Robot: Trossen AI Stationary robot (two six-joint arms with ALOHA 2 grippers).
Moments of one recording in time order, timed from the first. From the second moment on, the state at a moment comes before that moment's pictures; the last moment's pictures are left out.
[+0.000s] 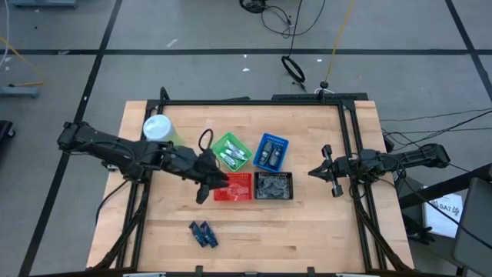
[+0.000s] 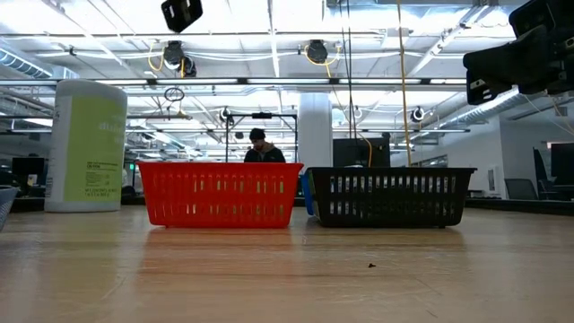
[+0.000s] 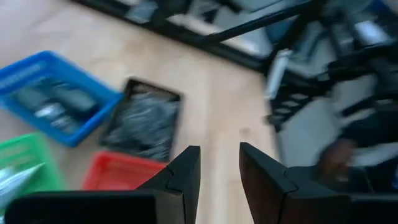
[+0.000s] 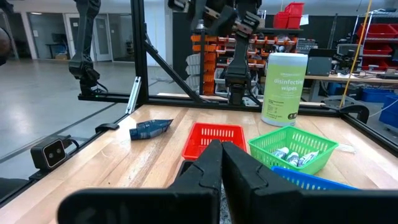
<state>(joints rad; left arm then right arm) -0.23 1.20 1.00 -0.25 -0.03 -0.46 0.17 0.16 0.01 0.19 0.00 -0.01</state>
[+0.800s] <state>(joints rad) -0.66 1.37 1.00 -0.19 -0.24 -0.93 0.16 0.16 0.01 0.19 0.00 -0.01</state>
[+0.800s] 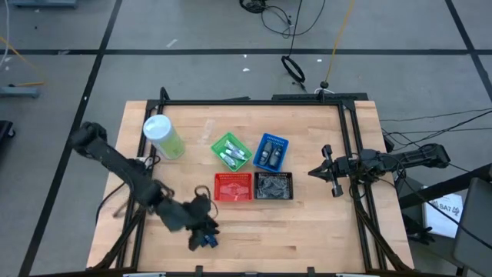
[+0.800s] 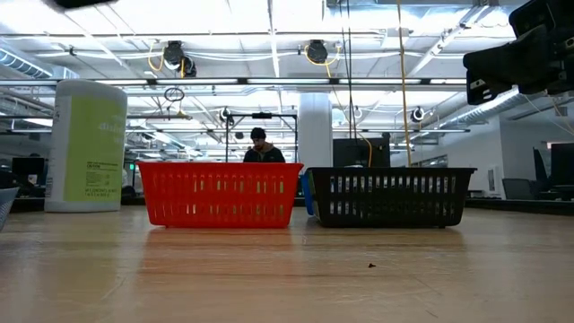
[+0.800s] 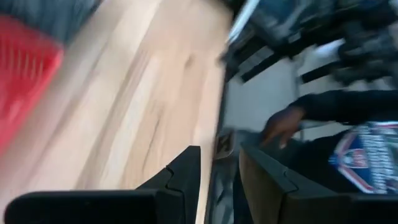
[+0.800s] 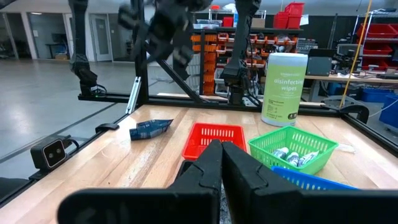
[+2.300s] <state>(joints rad) -0.82 1.71 1.01 -0.31 0.00 -1.70 0.17 0.16 0.01 0.19 0.00 -0.01</state>
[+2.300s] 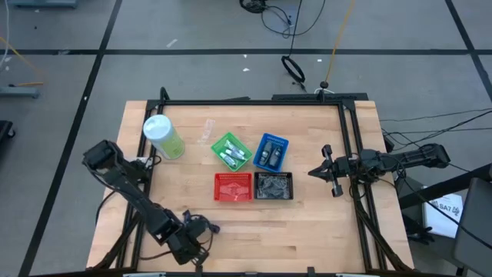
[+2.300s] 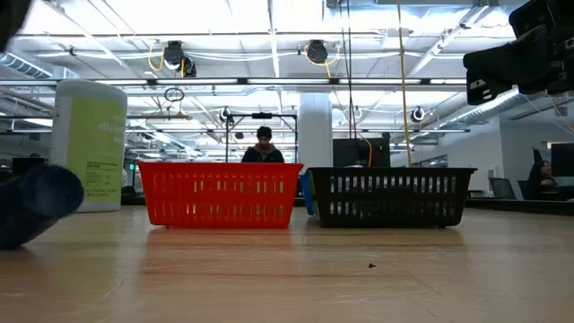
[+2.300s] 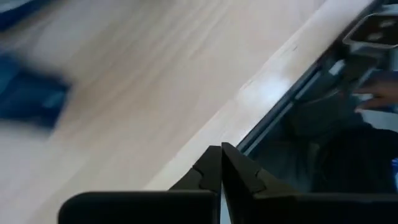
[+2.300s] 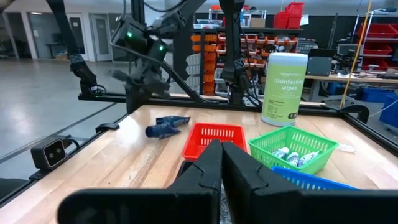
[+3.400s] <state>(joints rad) -0.81 1.66 1.09 -0.90 -0.07 -2.00 0.16 0.16 0.01 0.19 0.00 -0.01</state>
